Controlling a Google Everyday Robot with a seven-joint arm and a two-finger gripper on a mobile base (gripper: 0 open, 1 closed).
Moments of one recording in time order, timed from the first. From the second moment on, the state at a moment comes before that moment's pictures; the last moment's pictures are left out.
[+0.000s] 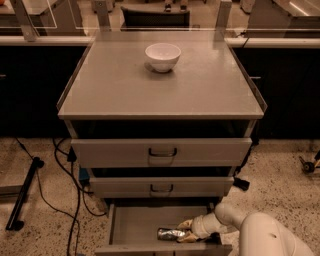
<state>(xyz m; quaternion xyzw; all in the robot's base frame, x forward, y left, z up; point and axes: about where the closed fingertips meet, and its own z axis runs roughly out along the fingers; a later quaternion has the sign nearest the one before) 0.505 -0.119 0.110 -0.61 0.68 0.32 0.26</state>
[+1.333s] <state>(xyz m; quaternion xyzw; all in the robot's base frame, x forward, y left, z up) 0.508 -0.132 0.250 -0.64 0.66 0.28 0.27</state>
